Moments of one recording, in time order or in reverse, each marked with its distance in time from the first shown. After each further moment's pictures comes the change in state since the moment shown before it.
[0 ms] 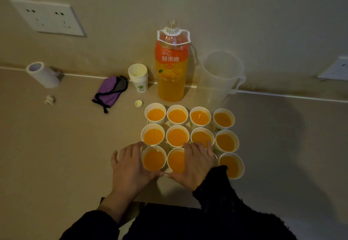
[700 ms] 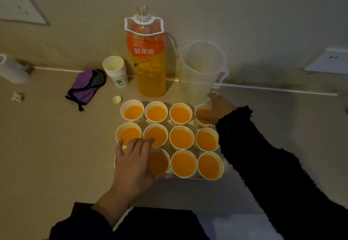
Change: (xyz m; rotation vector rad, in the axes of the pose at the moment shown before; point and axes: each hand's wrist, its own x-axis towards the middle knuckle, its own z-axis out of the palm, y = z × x) left_hand 0.013 0.064 0.023 0.163 0.125 0.362; right_hand 0.115 0.146 -0.051 0.306 -0.223 0.313
